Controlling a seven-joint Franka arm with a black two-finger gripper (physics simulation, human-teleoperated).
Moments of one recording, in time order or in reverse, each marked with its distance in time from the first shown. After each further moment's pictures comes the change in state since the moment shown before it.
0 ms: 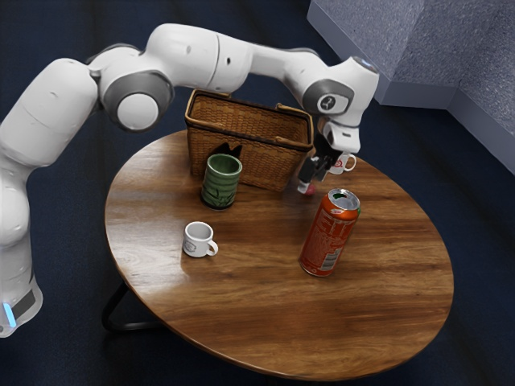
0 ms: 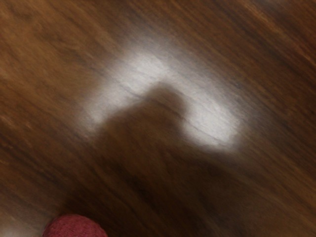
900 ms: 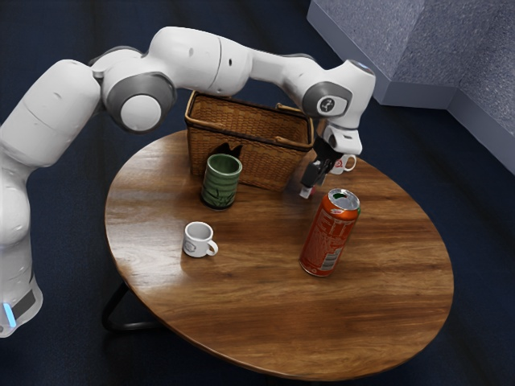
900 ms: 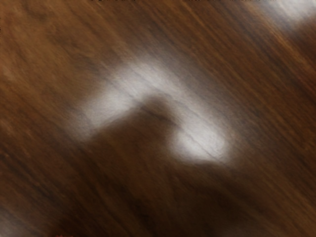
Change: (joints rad) arm 0.022 0.027 -0.013 0.006 -0.053 0.018 -0.084
